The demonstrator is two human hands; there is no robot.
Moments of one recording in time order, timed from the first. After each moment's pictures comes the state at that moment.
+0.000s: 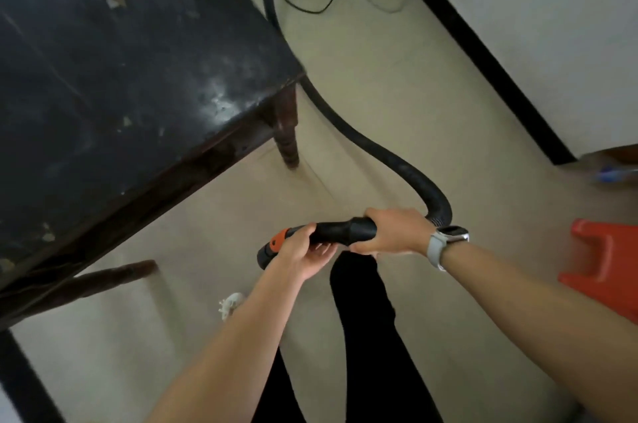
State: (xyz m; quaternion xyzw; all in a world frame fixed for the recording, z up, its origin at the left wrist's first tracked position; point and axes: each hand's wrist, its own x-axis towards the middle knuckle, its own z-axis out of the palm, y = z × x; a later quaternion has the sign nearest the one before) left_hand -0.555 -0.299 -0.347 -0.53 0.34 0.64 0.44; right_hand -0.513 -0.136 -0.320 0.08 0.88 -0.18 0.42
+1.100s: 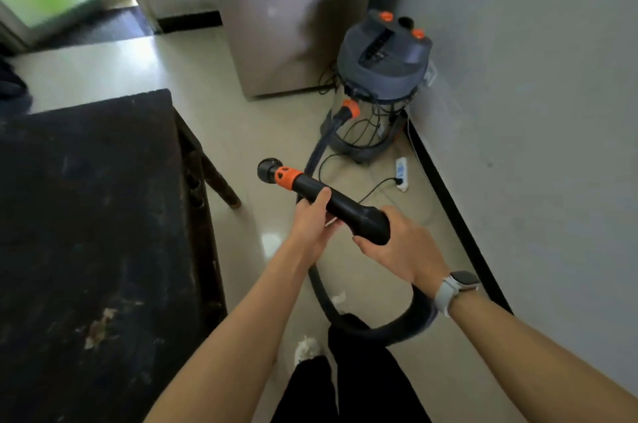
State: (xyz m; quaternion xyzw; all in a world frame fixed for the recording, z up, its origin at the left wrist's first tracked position) left_hand -1.069 -0.023 -0.187 -0.29 0.45 0.80 0.25; right_hand -1.010 0.123 -0.172 0.03 0.96 -0.26 0.11
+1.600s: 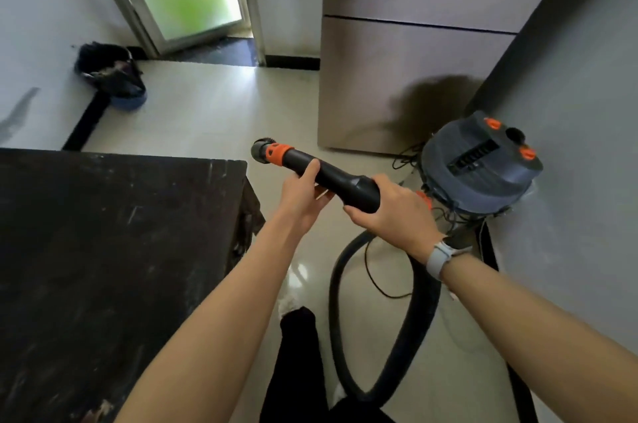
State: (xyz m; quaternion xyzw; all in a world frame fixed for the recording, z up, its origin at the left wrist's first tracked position) left_hand -1.316 -0.113 -0.129 -0.33 0.43 0.84 0.05; right_hand -1.317 0.043 -0.117 -0.20 0.96 -0.20 0.08
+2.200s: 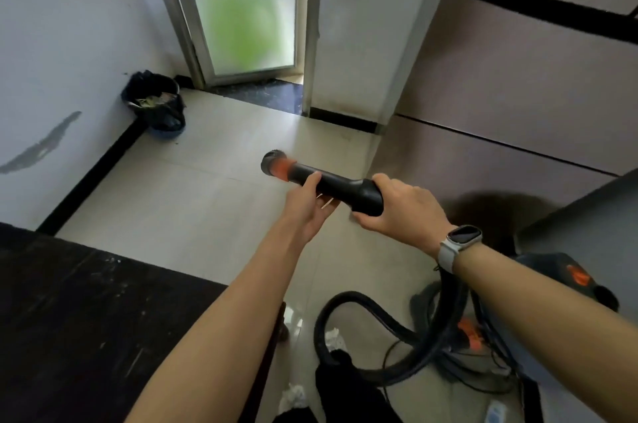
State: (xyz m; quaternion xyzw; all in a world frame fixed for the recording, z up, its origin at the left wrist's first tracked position) left_hand -1.554 -0.297 -0.107 -0.33 0.34 0.88 -0.03; right_hand -1.603 -0.143 -0.083 -0.36 0.93 -0.07 0.02
